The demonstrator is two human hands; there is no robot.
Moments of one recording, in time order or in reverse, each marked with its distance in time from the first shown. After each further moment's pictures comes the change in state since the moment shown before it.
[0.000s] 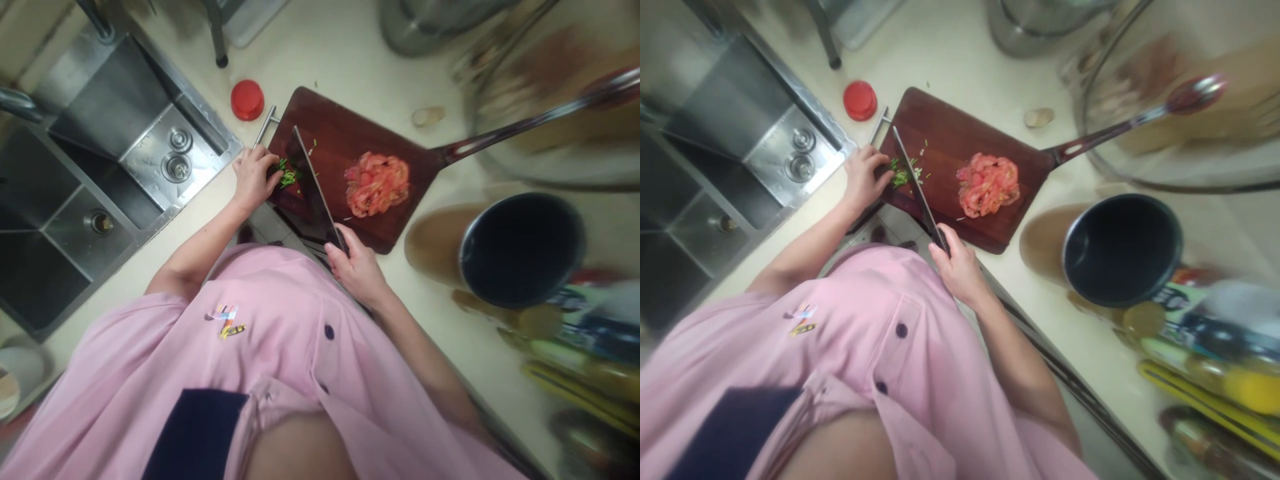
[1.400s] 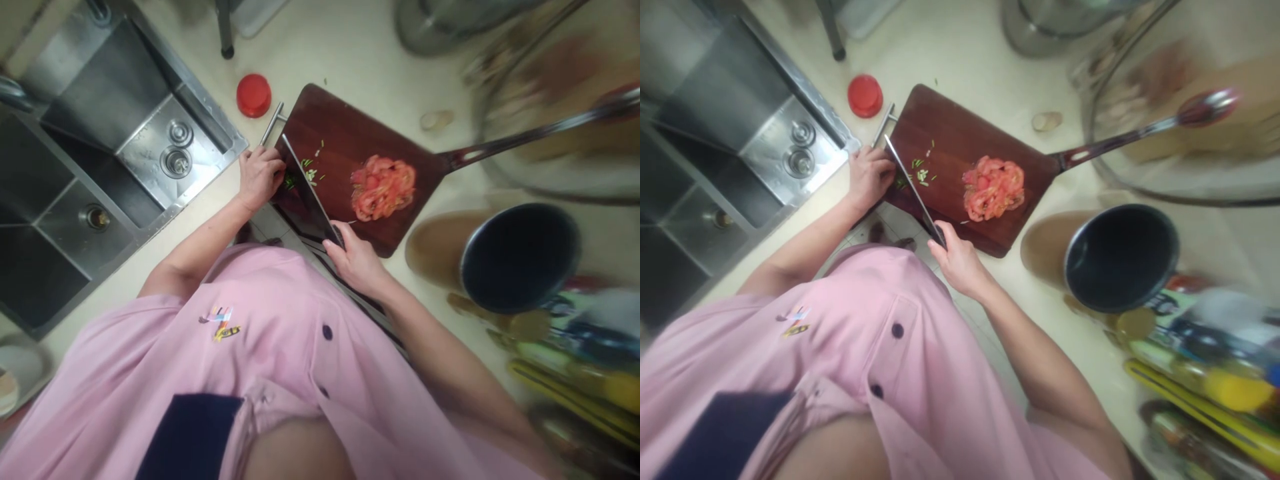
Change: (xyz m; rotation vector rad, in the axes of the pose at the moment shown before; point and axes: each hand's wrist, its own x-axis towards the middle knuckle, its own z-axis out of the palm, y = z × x) left_hand 0.005 0.004 0.001 -0.009 -0.061 0.006; right_hand 0.023 -0.020 -0.008 -0.173 -0.113 0.068
